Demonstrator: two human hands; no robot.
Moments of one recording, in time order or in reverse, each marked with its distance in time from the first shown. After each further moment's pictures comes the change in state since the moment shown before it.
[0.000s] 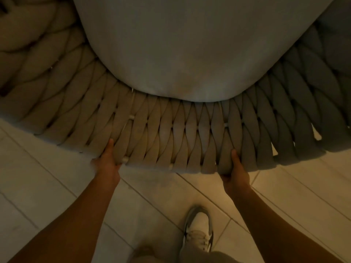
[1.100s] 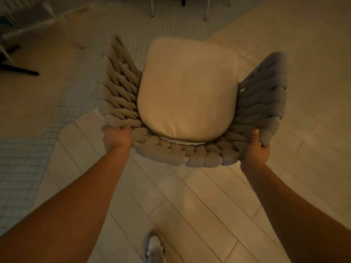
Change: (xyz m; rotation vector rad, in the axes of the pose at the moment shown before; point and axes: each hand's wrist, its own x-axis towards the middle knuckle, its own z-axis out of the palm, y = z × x) left_hand -0.201 0.450 0.270 0.532 0.128 0.435; right_hand -0.161 -0.467 0.311 -0.088 0.035 -0.483
